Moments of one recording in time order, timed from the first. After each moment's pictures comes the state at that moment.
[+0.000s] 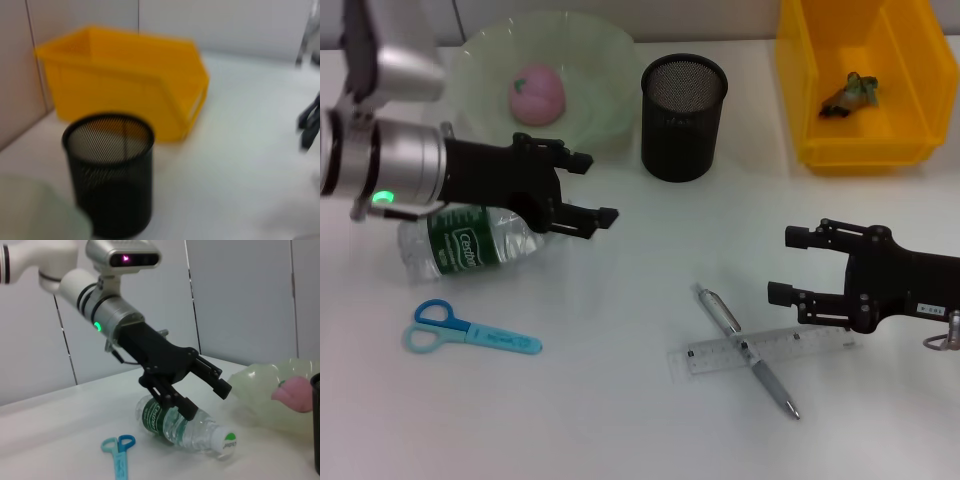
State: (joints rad) left arm -0.61 -2.01 1.21 0.84 1.97 1.28 -1.59; right arm 0.43 2.02 -0.74 -0.44 -1.88 -1.58 1.02
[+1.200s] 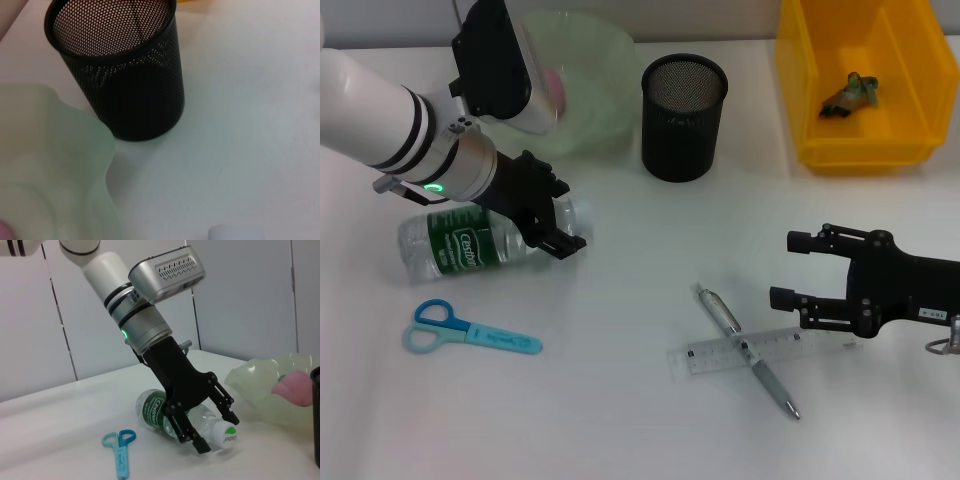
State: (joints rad) left arm -0.77 -2.07 1.30 0.82 2.46 1.14 -1.79; right arm 0.42 2.03 -0.73 -0.44 -1.90 -1.58 1.02
